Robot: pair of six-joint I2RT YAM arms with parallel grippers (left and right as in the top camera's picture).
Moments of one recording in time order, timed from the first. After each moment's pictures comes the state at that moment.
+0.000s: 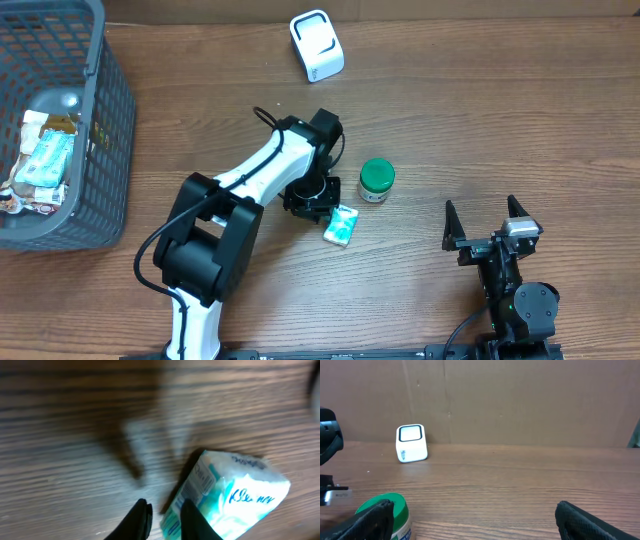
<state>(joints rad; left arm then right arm) -0.53 2.08 1.46 -1.05 0.29 -0.47 0.08 0.01 0.02 -0.03 0.00 0.01</state>
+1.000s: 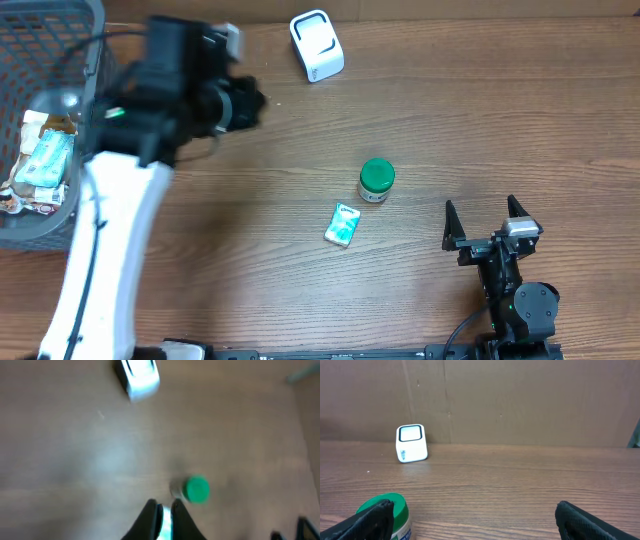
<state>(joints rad) -0.17 1.52 1.78 -1.09 0.30 -0.33 0.08 0.01 0.02 -0.03 0.00 0.01</state>
